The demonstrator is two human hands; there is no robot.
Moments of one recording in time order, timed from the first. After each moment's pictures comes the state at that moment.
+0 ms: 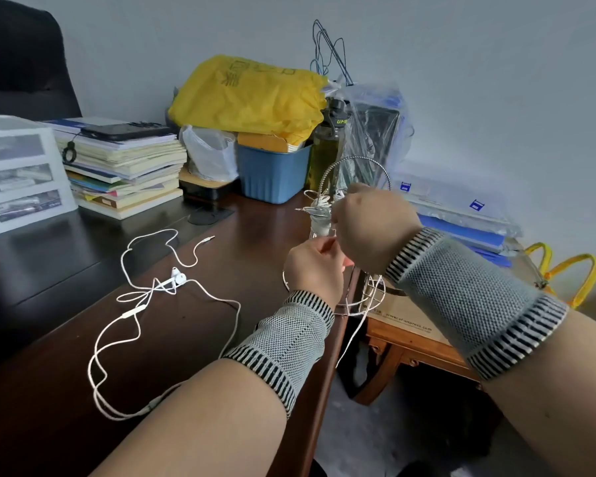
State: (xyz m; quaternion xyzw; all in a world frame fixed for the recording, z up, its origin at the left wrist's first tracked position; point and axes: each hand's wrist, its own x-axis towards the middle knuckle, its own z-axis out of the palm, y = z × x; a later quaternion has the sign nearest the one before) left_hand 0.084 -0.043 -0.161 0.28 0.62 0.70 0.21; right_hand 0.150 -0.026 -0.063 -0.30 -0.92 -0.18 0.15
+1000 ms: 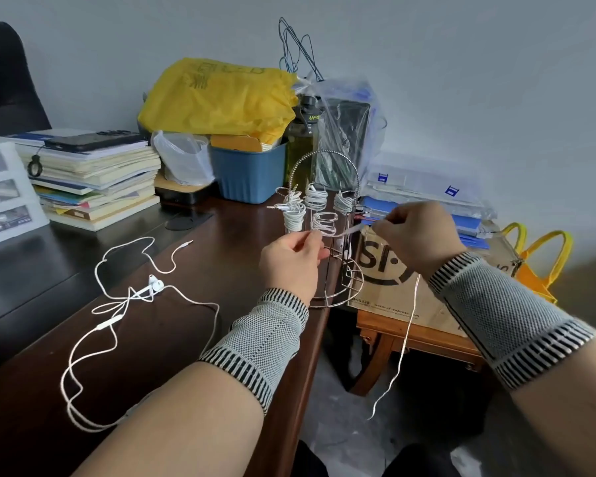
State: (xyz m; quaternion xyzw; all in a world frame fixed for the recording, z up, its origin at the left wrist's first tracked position) left_hand 0.090 -0.052 -0.156 0.29 0.60 0.72 0.20; right_hand 0.225 0.015 -0.091 -0.48 -0.80 0.15 0.33
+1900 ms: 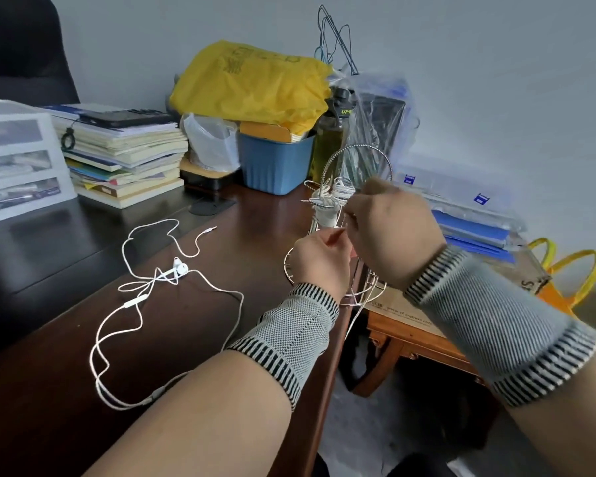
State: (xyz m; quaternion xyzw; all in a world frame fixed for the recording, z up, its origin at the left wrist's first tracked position) left_hand 0.081 -0.035 -0.167 0.31 0.63 0.69 0.18; right_hand 0.165 -0.022 -0.085 -0.25 -0.91 -0.19 0.27
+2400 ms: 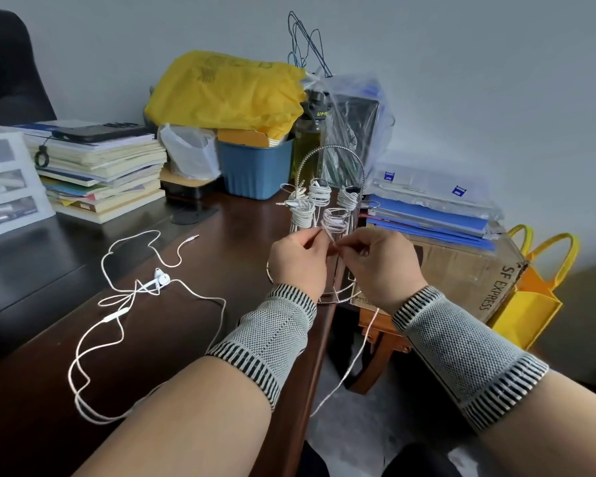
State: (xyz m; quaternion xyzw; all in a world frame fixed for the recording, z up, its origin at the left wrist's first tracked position) left_hand 0.085 -0.045 -0.161 0.33 0.64 0.68 0.14; right_hand 0.191 -0.012 -0.135 -0.38 -0.83 0.15 0.38
